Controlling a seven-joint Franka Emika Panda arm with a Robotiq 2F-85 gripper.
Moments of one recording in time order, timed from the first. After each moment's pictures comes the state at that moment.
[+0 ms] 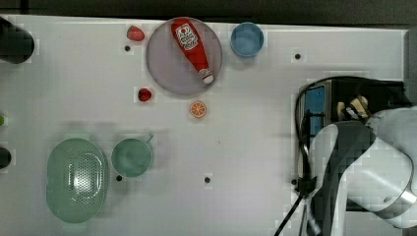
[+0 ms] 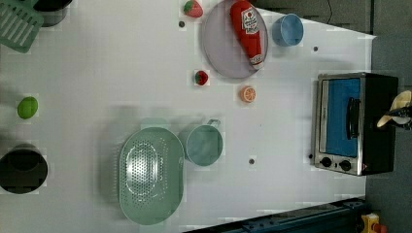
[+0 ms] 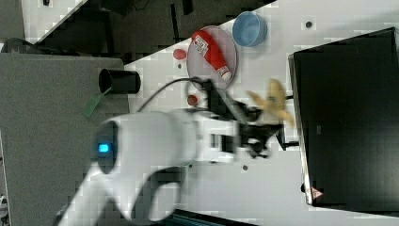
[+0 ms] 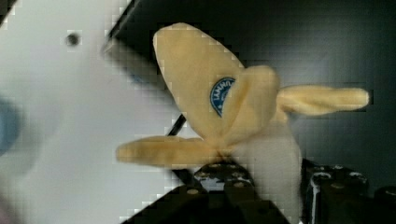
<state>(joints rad) -0.11 0.12 -0.47 -1.98 -0.03 0.56 -0.34</state>
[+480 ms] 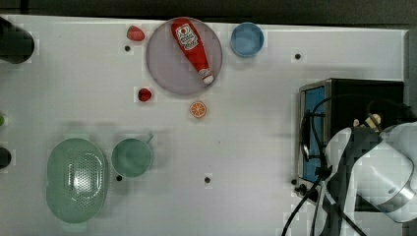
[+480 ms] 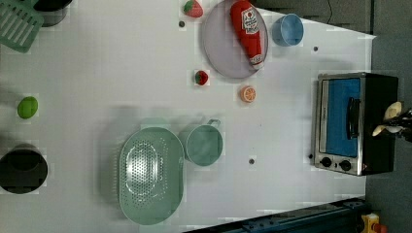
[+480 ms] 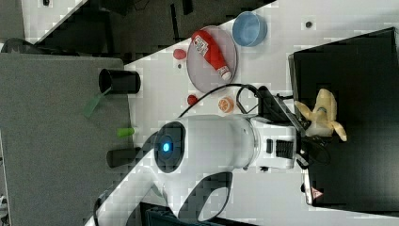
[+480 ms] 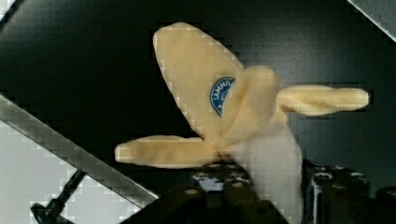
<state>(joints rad) -0.12 0.24 -0.56 -2.00 -0.03 0.65 -0.46</state>
